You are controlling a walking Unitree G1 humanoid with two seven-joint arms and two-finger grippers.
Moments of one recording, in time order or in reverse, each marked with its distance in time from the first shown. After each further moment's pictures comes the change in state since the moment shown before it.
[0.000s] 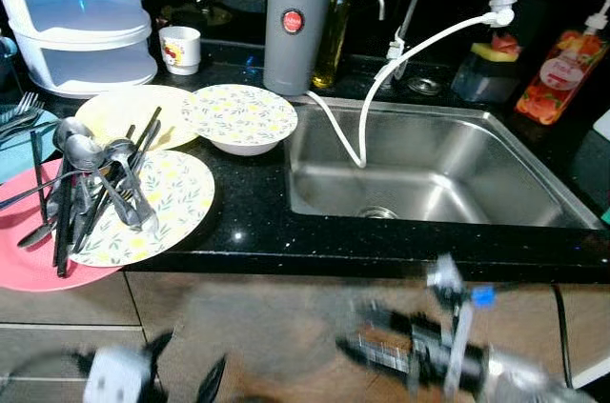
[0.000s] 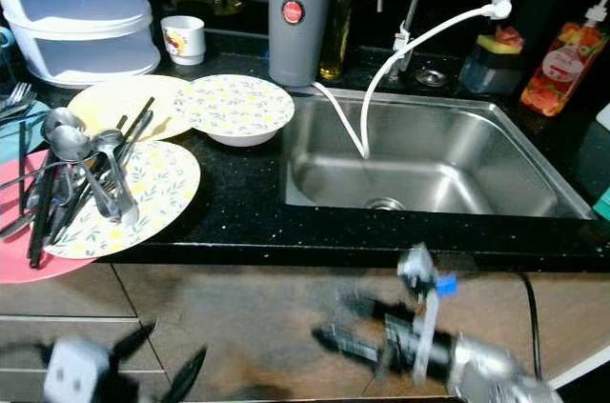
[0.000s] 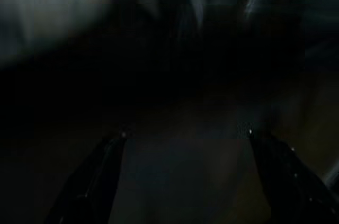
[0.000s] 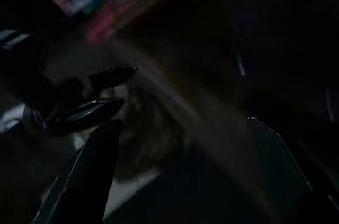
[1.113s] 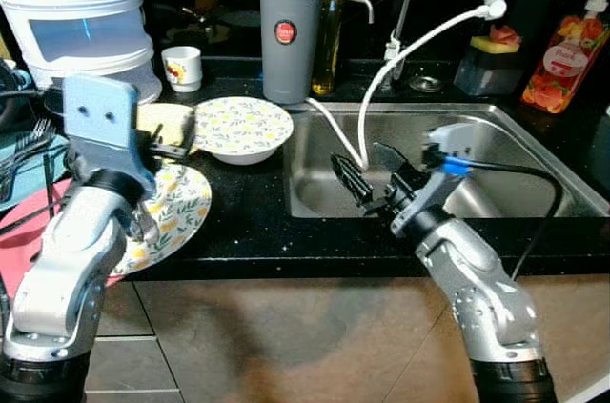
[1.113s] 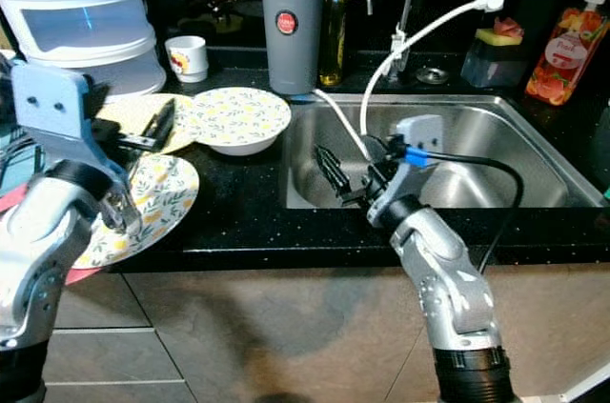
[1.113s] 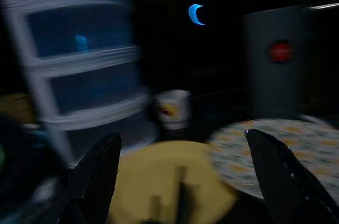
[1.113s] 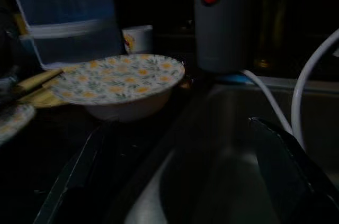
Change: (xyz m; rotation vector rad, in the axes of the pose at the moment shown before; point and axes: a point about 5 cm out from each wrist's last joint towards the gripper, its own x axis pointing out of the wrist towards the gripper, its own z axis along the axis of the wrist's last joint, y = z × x) left arm 0.096 0.121 0.130 0.253 -0.229 0.570; right arm 0.072 -0.026 0.086 -0.436 -0.325 -0.600
